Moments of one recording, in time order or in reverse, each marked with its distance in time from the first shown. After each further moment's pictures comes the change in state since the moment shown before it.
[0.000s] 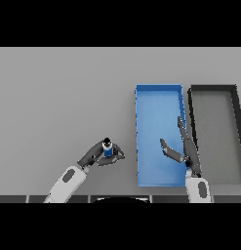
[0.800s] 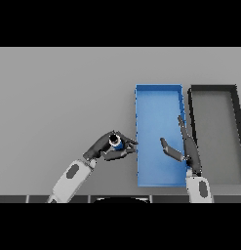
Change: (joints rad) left arm -0.092 -0.083 0.039 -0.233 -0.026 -0.042 0.077; right arm -0.010 -0.010 -0.002 -0.002 0.020 -0.008 0.018
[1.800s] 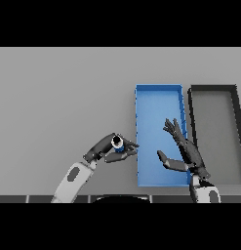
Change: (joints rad) left arm 0.045 -0.056 0.032 -0.022 -0.073 -0.088 0.045; right arm 0.057 -0.087 0.057 -0.381 -0.317 0.195 0.213
